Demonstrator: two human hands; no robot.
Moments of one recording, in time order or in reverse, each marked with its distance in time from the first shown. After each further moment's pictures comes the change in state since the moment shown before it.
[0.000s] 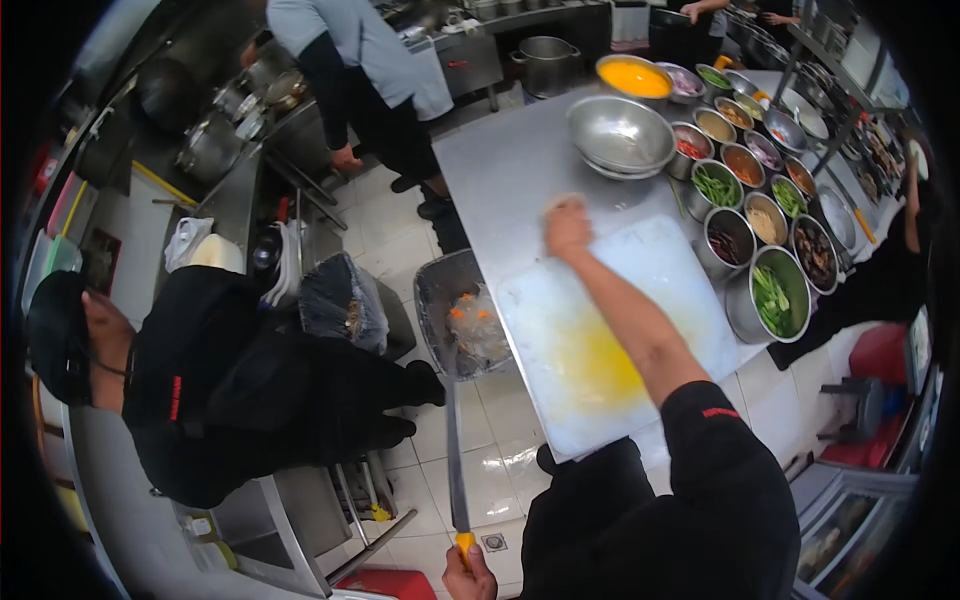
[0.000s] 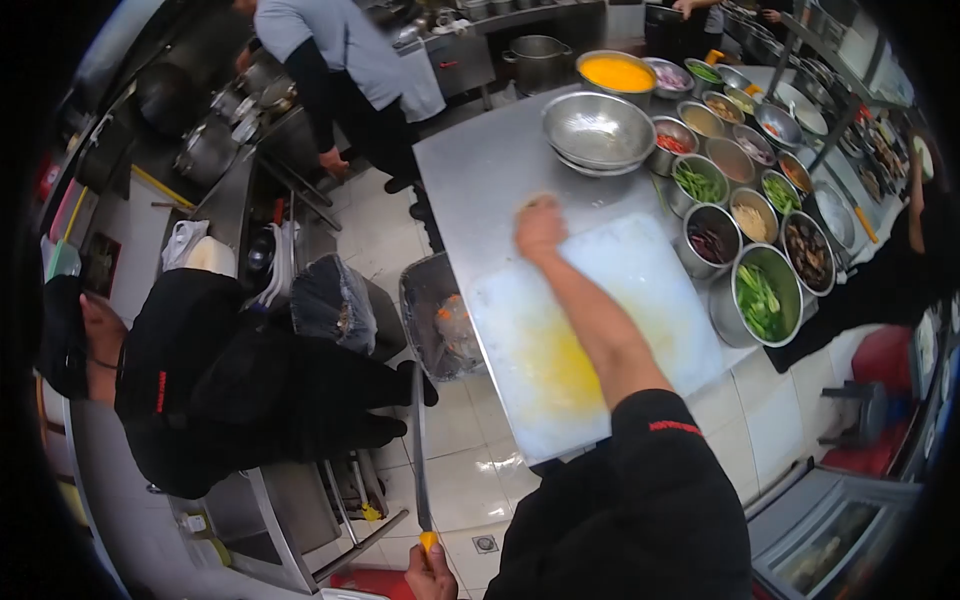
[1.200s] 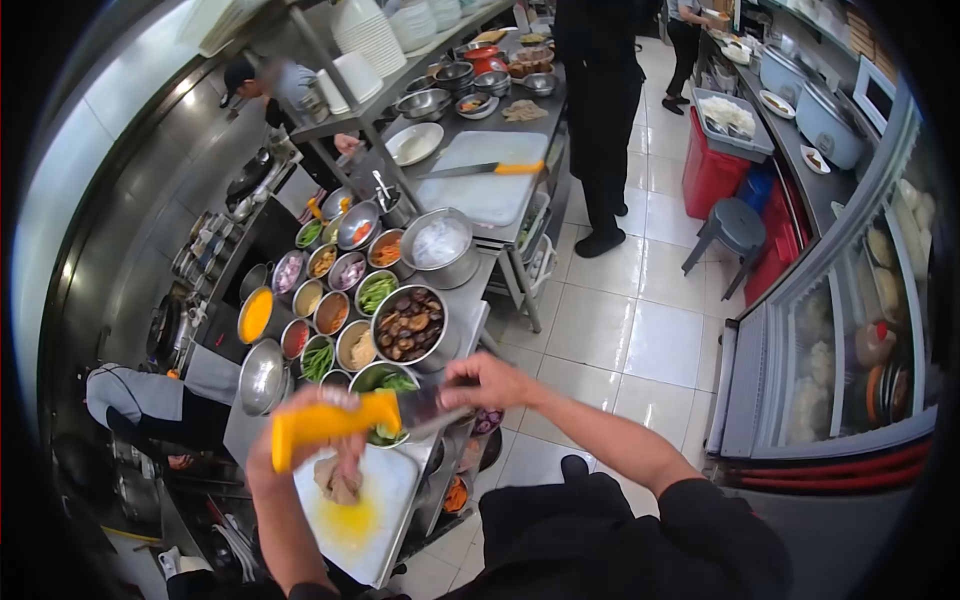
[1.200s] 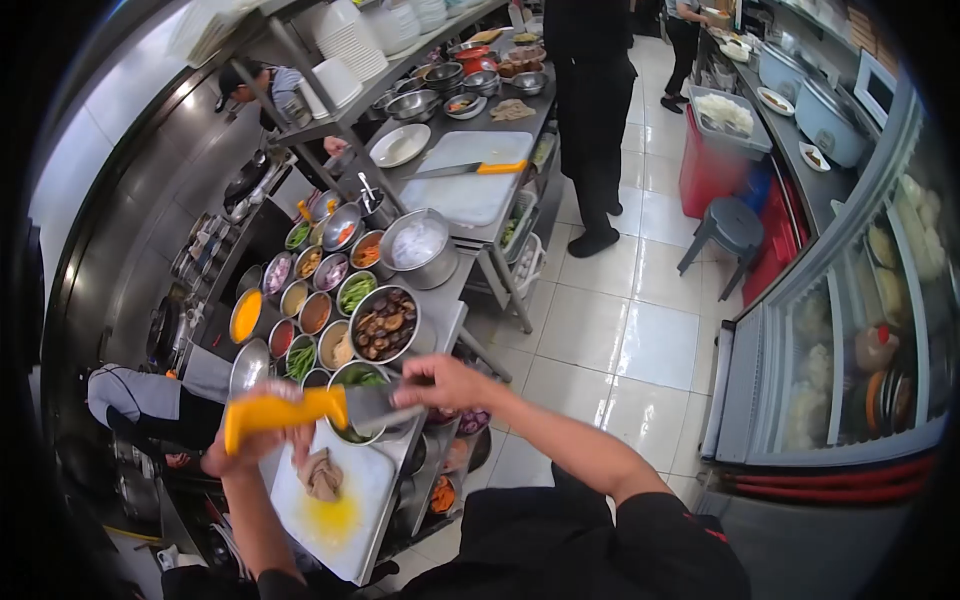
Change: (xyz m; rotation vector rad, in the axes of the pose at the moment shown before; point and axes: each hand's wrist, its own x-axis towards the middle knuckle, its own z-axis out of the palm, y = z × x) left_hand -0.227 0.477 0.210 -0.064 -1.902 0.990; right_hand -0.103 0.425 -0.490 0.996 -0.261 -0.498
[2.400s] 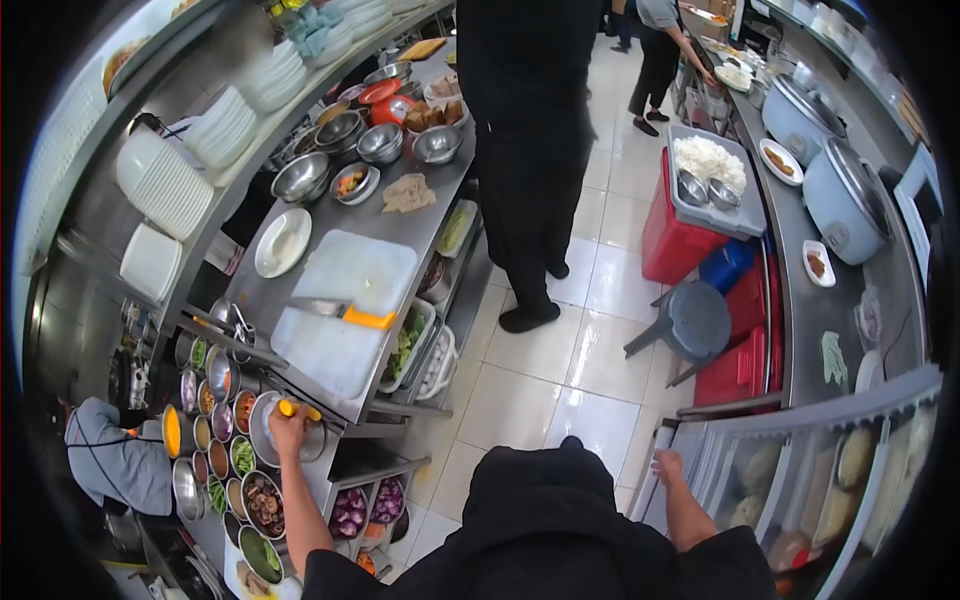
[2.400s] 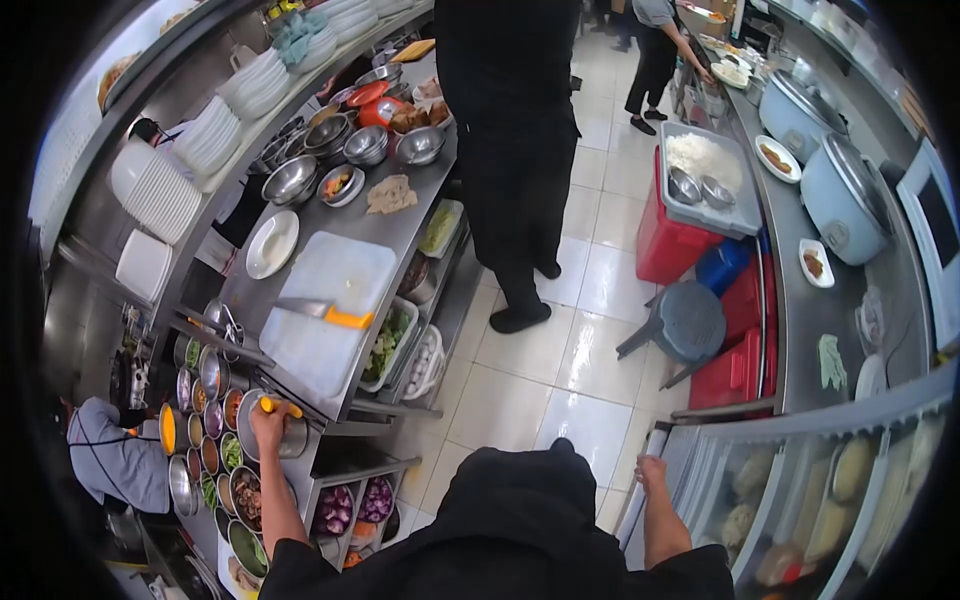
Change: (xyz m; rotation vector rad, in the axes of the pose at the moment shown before) left_hand 0.416 -0.195 -0.132 0.806 1.164 -0.311; right_hand -0.485 0.218 -0.511 0.316 1.484 1.328
